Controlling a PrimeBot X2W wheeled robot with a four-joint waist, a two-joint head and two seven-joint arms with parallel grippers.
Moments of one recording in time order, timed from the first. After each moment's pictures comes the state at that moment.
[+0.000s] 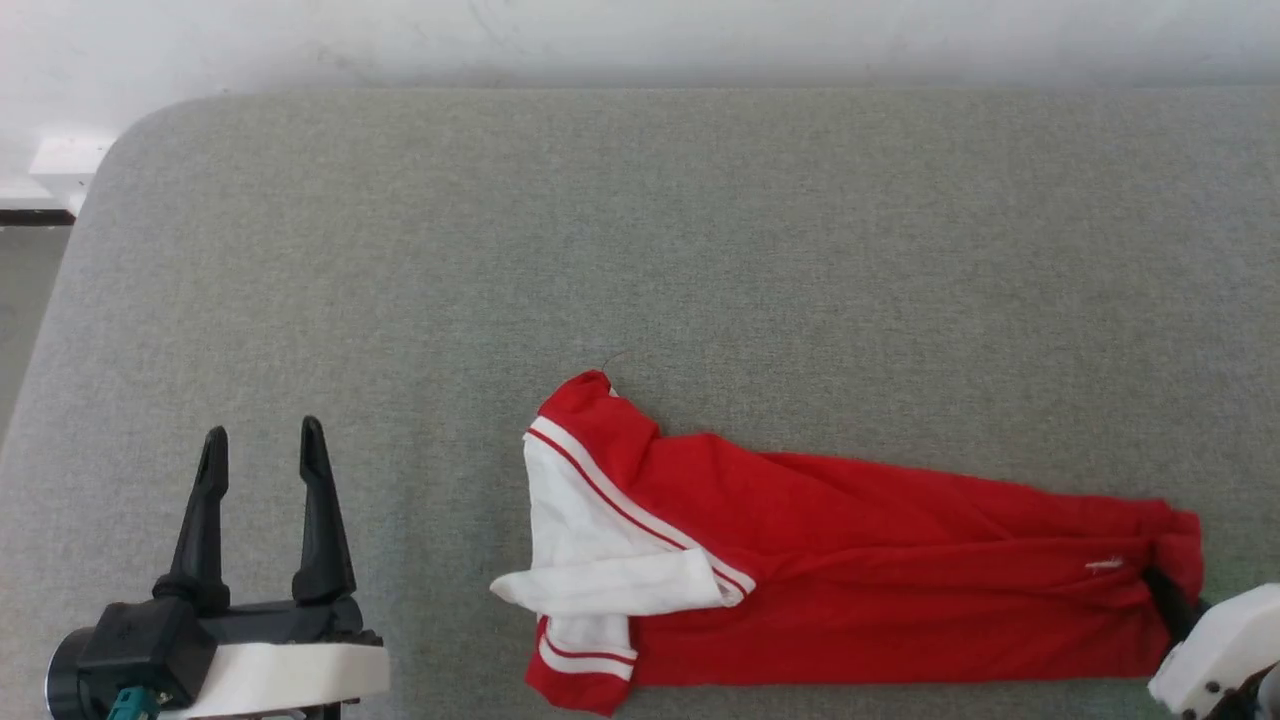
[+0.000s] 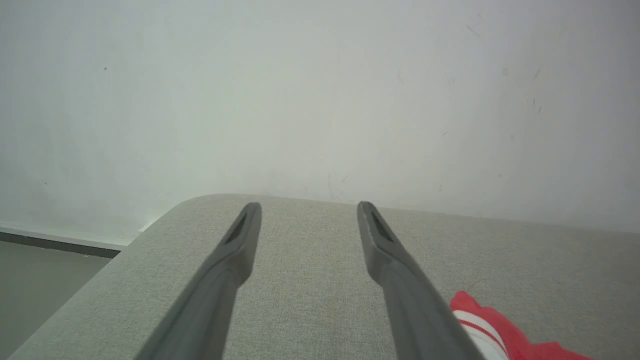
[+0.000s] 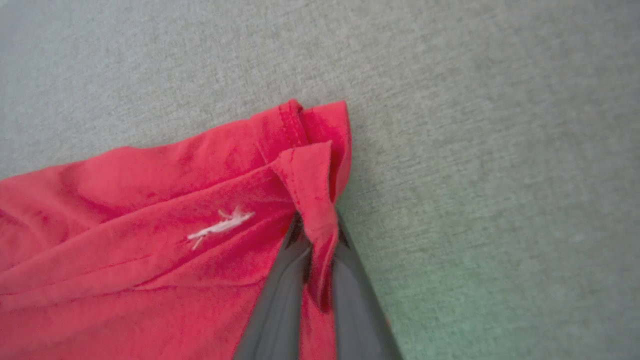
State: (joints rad) left arm 0.11 0.15 0.00 -0.23 -0.24 0.11 -0.26; right arm 0.04 -0.05 -0.39 0.07 0.39 0.13 0.55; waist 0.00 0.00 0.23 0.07
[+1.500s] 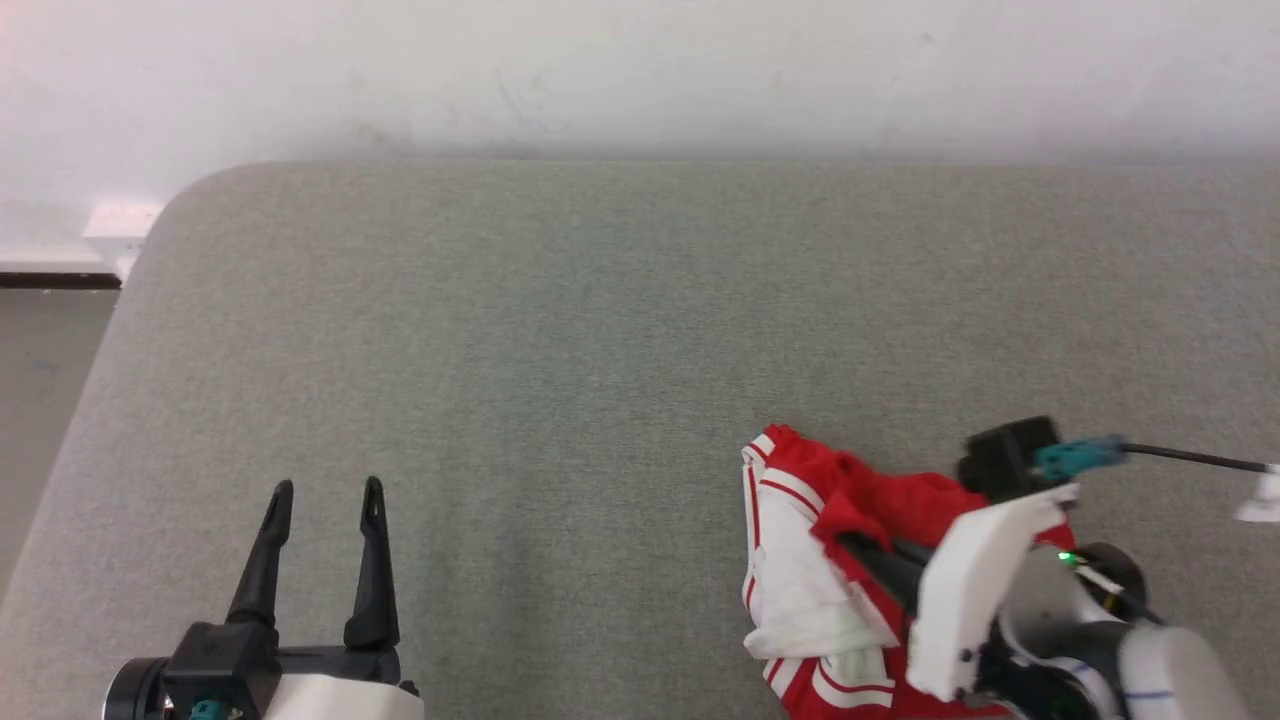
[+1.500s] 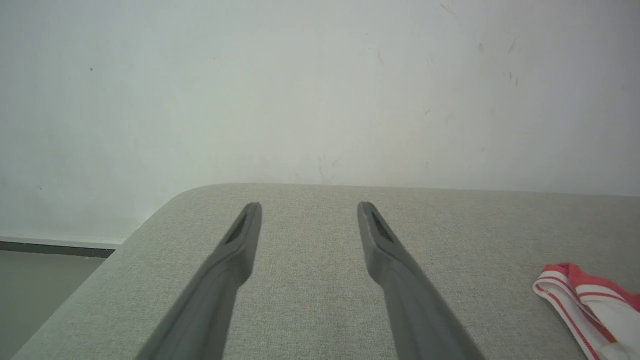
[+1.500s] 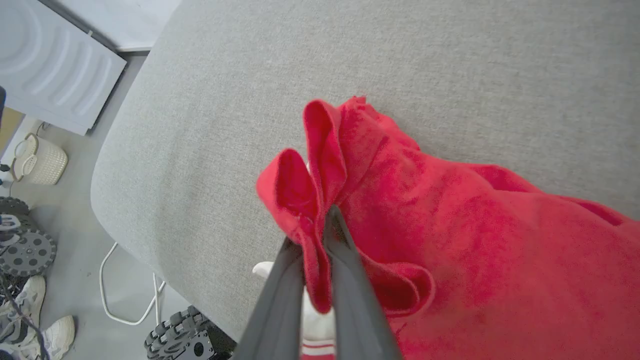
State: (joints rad) left arm 0.14 0.11 0.00 -0.12 -0.13 0.03 -0.26; right arm -0.04 -0.05 0.10 -0.18 0.49 0.13 0.84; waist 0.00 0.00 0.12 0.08
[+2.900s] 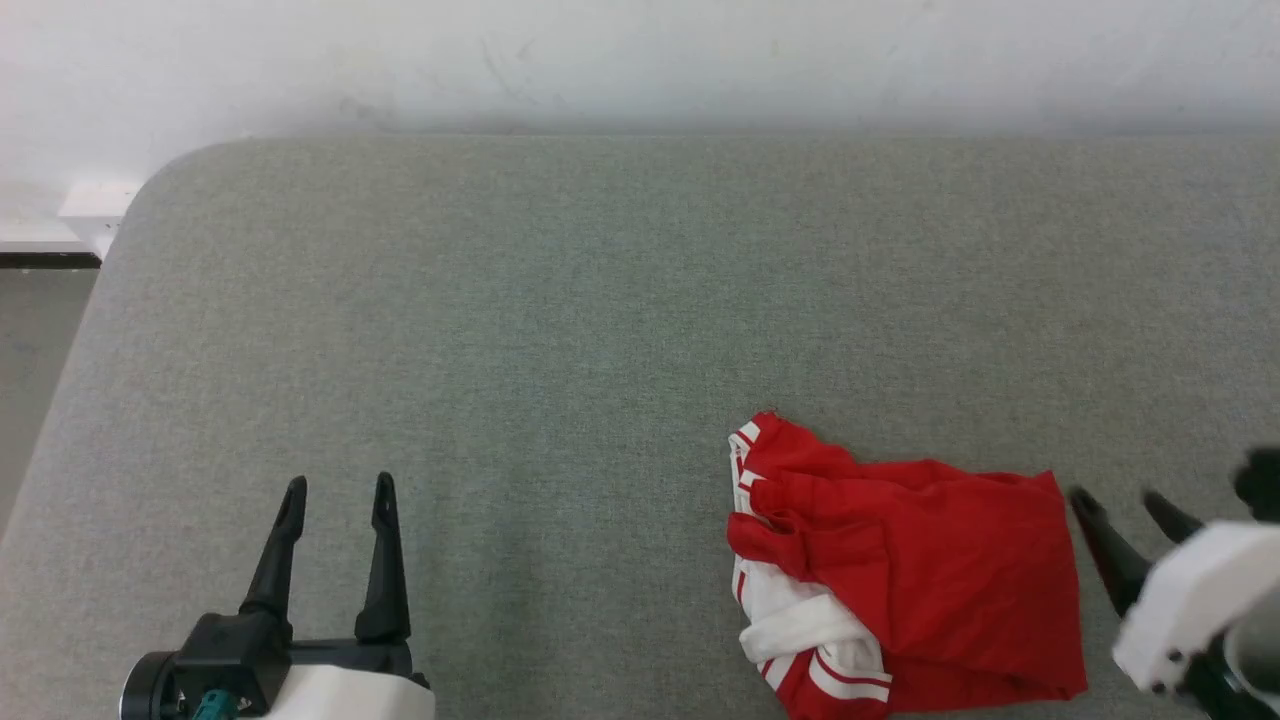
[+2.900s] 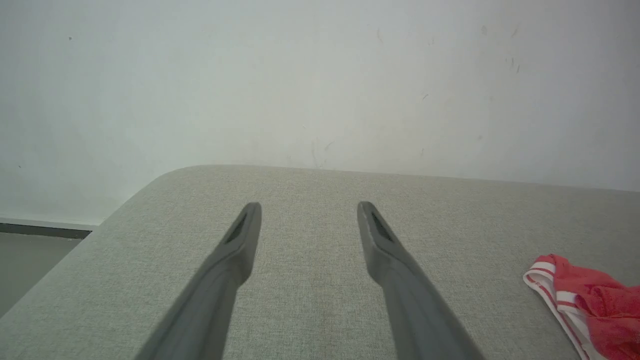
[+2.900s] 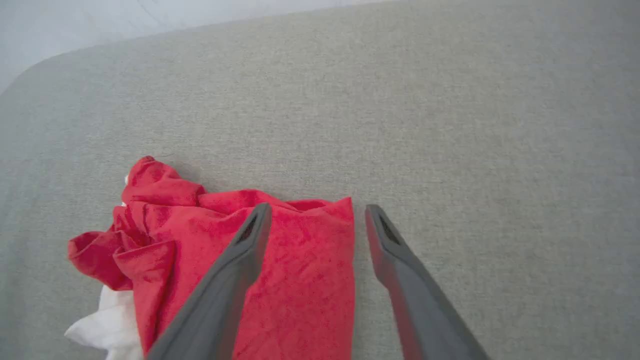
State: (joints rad) left arm 0.12 0.07 0.01 -0.09 -0.13 0.00 -0.26; right arm 0.03 -0.08 -0.20 -0.26 0.31 0.13 0.70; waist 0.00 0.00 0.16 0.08
